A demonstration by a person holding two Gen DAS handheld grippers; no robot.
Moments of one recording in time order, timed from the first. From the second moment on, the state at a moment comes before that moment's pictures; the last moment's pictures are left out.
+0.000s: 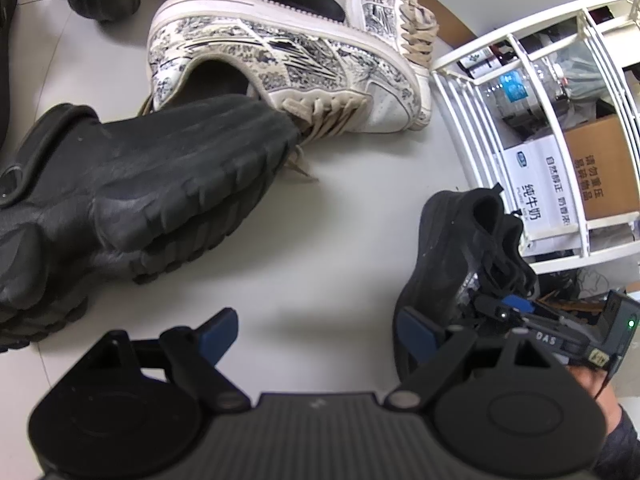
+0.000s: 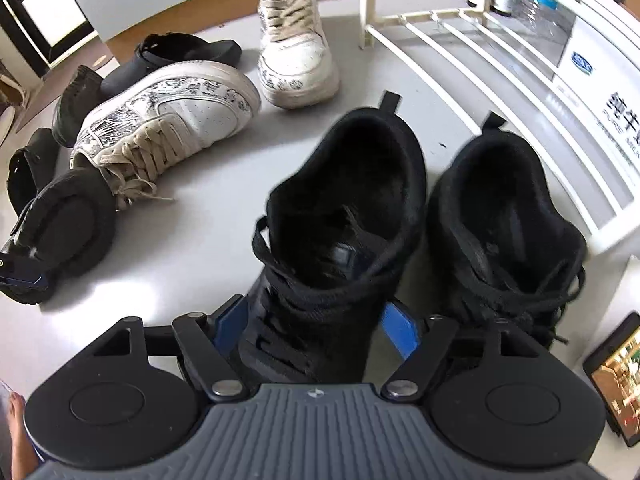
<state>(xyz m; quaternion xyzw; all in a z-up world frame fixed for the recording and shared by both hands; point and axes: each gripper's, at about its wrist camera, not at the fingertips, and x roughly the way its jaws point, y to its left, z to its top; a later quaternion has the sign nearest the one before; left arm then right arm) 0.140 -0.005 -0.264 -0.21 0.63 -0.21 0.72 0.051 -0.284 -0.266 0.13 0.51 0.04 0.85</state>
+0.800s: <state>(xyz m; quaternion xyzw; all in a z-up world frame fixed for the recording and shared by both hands) 0.140 0.004 -0.265 -0.21 0.63 -0.20 0.72 0.050 -0.291 -0.269 0.04 0.52 0.00 0.86</state>
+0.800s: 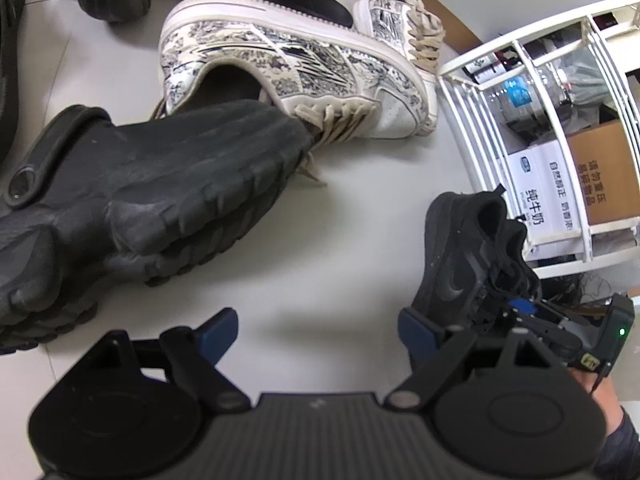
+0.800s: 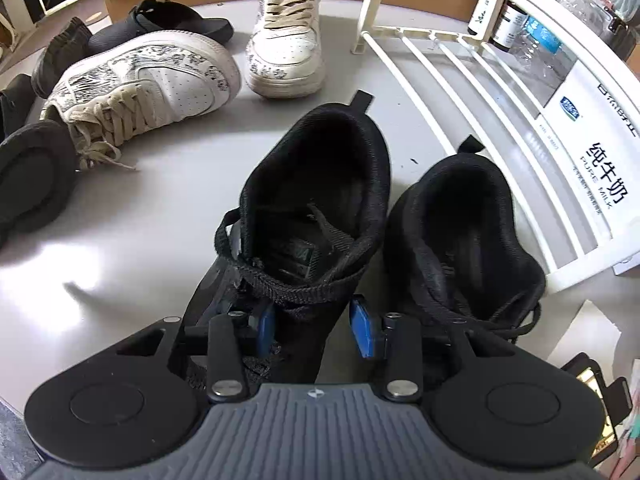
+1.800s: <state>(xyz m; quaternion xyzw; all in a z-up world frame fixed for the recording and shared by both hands) 0.134 0.024 -0.267 -0.21 0.63 -0.19 0.72 0.062 -0.280 -0.299 0.08 0.51 0.01 0.86</state>
